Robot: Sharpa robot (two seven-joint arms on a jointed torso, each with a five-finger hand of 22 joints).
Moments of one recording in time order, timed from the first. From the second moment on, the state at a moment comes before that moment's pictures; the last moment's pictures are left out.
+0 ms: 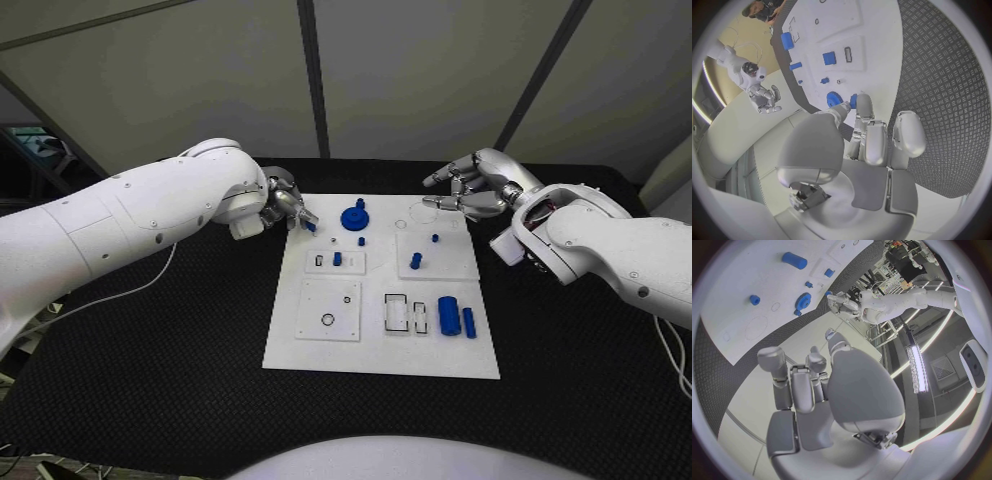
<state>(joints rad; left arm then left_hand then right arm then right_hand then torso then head) 1.28 -0.65 0.06 1.16 -0.95 0.18 -0.52 1.24 -0.08 0.47 0.13 0.11 1.01 0.04 0.50 0.47 1.30 -0.03 0.74 0.54 1.47 -0.08 1.34 1.29 0.08 1.35 0.03 1.29 1.25 1.19 -0.83 0.05 1.50 -0.96 -0.38 0.04 1.44 -0.10 0.06 0.20 0.34 0.93 0.16 0.15 0.07 1.20 0.07 1.15 1.04 1.46 0.00 1.43 1.31 0.11 1.20 0.11 1.21 0.94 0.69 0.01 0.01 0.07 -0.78</state>
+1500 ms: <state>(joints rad) 1.19 -0.77 0.04 1.44 -1.01 0.02 -0.53 1.15 -0.14 0.63 0.08 0.10 1.01 0.03 0.55 0.49 1.32 -0.02 0.79 0.58 1.47 -0.09 1.34 1.29 0.08 1.36 0.02 1.30 1.26 1.19 -0.83 0.05 1.49 -0.96 -0.37 0.04 1.44 -0.10 0.06 0.20 0.35 0.93 0.16 0.15 0.07 1.20 0.07 1.15 1.04 1.46 0.00 1.43 1.31 0.11 1.20 0.11 1.20 0.94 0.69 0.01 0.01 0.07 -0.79</state>
